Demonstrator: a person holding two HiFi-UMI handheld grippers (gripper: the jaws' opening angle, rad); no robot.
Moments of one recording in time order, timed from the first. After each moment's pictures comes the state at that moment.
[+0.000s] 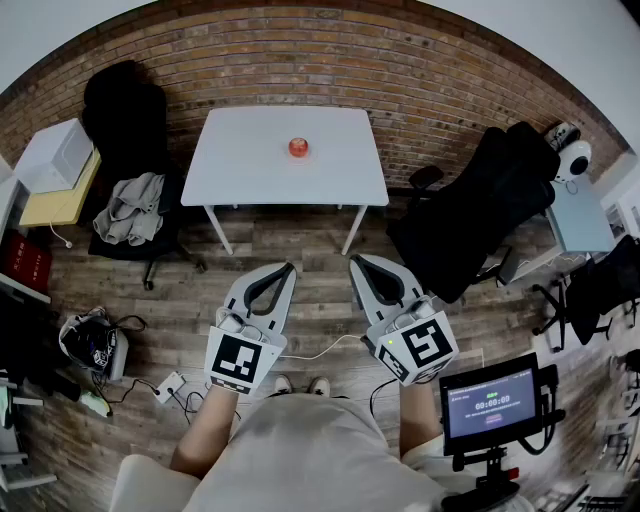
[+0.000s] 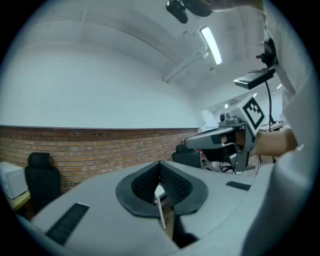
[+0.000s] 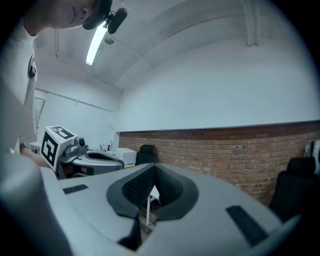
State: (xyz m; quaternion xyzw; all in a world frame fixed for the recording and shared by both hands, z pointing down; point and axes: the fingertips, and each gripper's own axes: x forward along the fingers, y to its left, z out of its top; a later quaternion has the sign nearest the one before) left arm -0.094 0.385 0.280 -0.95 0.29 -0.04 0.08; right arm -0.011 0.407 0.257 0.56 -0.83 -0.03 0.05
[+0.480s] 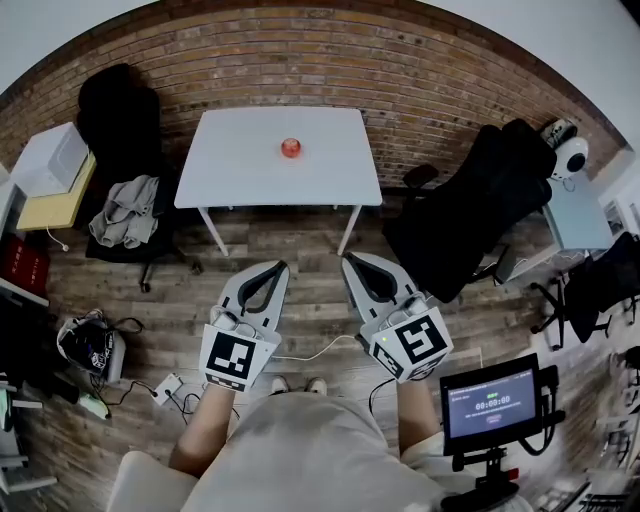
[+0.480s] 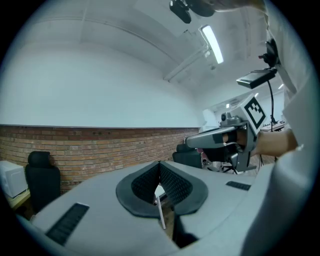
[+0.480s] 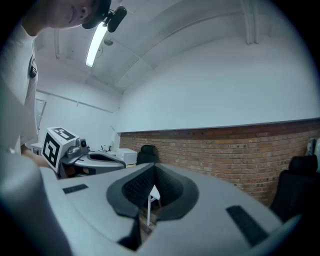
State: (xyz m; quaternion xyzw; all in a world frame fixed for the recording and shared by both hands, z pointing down) left arm -0.087 0.381 0.287 -0.95 0.29 -0.04 0.07; right arm -0.004 0.405 0.263 0.55 -0.83 -0.02 0.04
